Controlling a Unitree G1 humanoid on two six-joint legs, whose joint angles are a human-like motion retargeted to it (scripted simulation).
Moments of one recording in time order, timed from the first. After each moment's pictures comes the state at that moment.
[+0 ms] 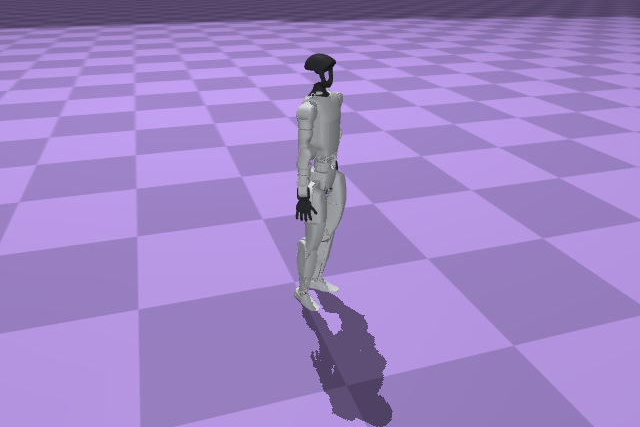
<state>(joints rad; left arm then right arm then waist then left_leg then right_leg) 0.13 0.07 0.48 1.60 0.16 -0.14 -0.09 0.04 -0.14 -0.04 1.62 -0.44 -0.10 0.10 -0.02 -0.01 -0.14 0.01 -0.09 0.16 0.01 -0.05 0.05 0.05 -0.06 -0.50 0.01 -0.10 0.05</state>
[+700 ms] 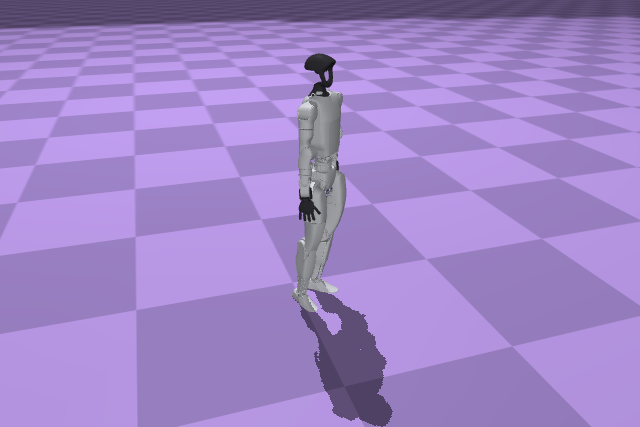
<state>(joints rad) 0.12 0.08 0.48 1.61 0.18 -0.14 -0.09 0.03 -0.14 -0.03 1.60 -0.42 -0.11 0.12 -0.01 -0.01 -0.15 0.00 -0.10 0.16 0.01 -0.06 0.06 0.05 -0.08 -0.51 0.02 -0.10 0.06</state>
